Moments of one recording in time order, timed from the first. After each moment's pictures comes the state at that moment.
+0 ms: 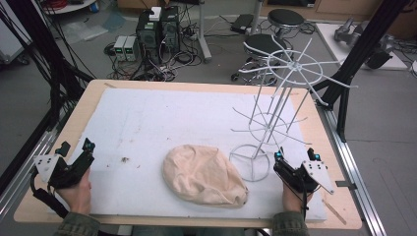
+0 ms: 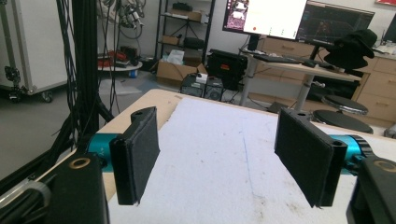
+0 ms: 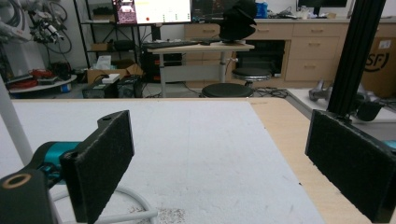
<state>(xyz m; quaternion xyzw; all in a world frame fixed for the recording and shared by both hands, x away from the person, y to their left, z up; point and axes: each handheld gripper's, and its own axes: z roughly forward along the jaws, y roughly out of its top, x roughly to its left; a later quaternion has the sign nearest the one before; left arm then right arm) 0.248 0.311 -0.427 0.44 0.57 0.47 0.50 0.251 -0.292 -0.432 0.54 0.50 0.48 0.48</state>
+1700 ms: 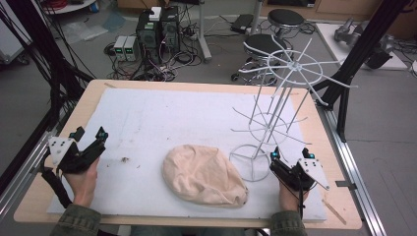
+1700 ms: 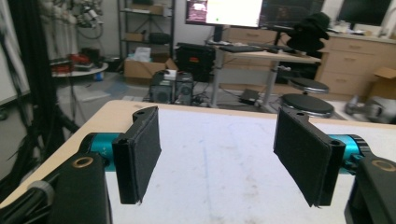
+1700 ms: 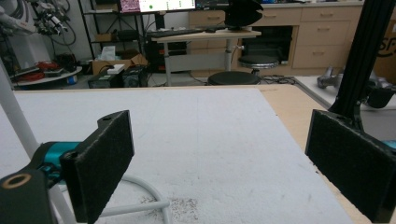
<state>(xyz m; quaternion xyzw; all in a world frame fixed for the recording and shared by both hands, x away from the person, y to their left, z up) 0.280 0.287 -0.396 0.51 0.52 0.44 0.52 0.259 -0.285 -0.437 0.55 0.52 0.48 0.46</state>
